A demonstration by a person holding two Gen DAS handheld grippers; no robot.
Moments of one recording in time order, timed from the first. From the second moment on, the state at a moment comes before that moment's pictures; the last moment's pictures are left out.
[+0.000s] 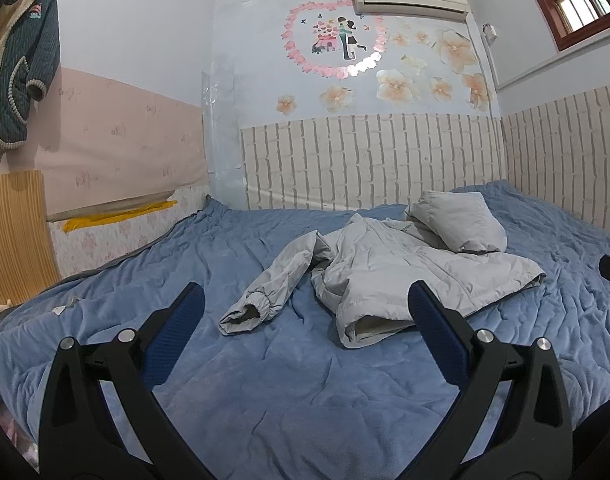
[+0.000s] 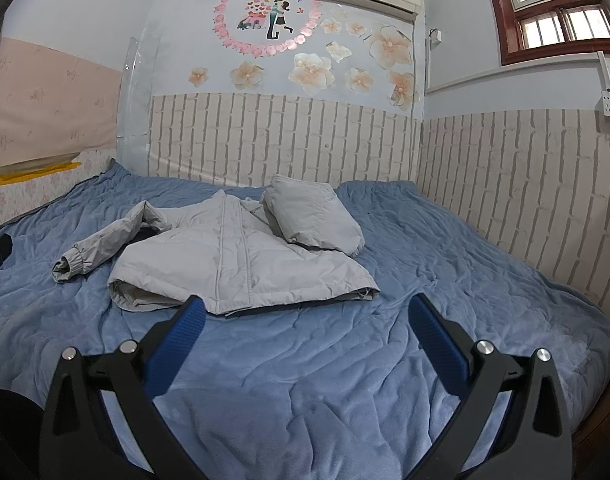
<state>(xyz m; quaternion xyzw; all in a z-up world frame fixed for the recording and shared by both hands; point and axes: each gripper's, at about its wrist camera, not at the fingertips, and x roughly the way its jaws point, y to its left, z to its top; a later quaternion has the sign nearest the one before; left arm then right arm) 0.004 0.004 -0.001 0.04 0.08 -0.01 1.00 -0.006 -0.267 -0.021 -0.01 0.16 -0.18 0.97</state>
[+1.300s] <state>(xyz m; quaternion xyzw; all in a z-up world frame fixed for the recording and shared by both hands) 0.006 0.005 -0.003 0.05 0.08 -0.01 0.99 -0.007 -0.270 -0.021 -0.01 0.17 -0.18 0.97</state>
